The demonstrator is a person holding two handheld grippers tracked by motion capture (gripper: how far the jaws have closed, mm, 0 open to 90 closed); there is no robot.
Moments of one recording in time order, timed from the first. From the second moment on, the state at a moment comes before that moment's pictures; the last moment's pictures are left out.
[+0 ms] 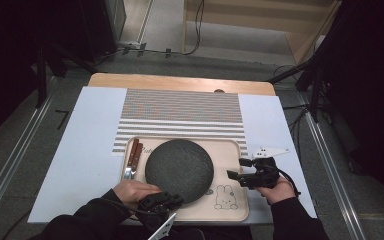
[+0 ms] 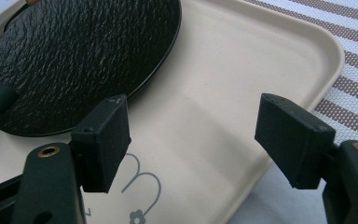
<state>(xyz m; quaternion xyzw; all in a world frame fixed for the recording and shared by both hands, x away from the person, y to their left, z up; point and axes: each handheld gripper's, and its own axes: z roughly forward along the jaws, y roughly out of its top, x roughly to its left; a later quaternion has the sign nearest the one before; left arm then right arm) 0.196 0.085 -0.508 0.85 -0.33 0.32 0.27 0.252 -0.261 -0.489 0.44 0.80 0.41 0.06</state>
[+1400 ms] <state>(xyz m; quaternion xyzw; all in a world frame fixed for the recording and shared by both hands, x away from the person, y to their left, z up) 0.234 0.103 -0.465 0.90 -0.12 0.14 0.39 0.252 -0.261 -0.490 0.44 0.80 0.40 0.06</state>
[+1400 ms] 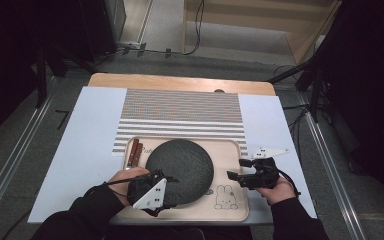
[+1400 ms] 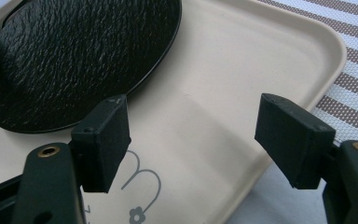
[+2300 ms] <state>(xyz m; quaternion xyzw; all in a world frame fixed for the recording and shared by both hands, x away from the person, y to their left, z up) 0.280 0.117 -0.452 0.88 0.16 0.03 0.45 0.252 -0.261 -0.490 0.44 0.80 0.40 0.06</state>
